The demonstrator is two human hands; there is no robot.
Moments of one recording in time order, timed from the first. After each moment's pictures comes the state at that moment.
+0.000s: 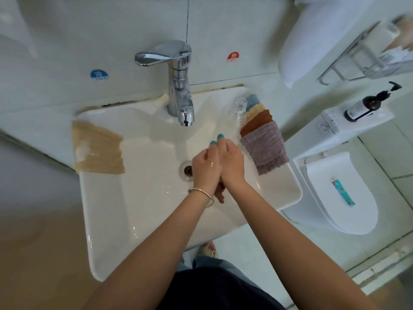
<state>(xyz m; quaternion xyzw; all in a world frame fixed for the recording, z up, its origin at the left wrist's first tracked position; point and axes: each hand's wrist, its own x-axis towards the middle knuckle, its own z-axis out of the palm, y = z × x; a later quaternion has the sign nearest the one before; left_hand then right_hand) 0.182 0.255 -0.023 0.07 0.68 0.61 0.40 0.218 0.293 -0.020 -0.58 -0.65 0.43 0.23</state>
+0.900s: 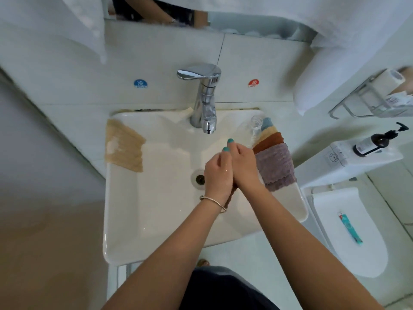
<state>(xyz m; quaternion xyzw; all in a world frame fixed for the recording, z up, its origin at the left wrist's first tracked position) 0.182 0.236 0.007 0.10 0.67 0.65 0.36 0.212 0.291 0.016 -0.53 -0.72 0.40 0.21</state>
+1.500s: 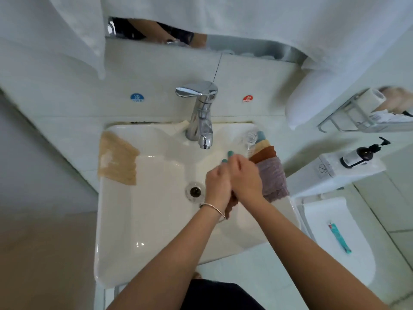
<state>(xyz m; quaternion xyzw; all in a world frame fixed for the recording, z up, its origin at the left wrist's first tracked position) 0.181 0.250 0.012 0.13 0.65 0.61 0.43 0.225 0.297 0.026 -0.54 -0.76 0.32 0.19</state>
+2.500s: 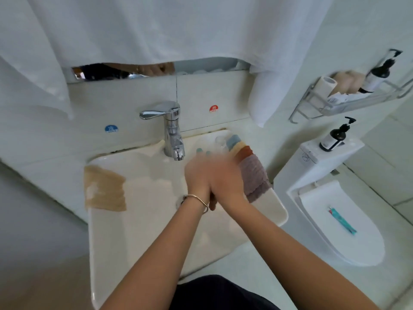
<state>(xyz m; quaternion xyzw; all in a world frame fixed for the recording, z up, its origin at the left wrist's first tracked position) 0.174 0.262 0.044 0.17 0.66 0.64 0.35 0.234 0.273 0.054 -0.49 -0.75 0.34 0.31</state>
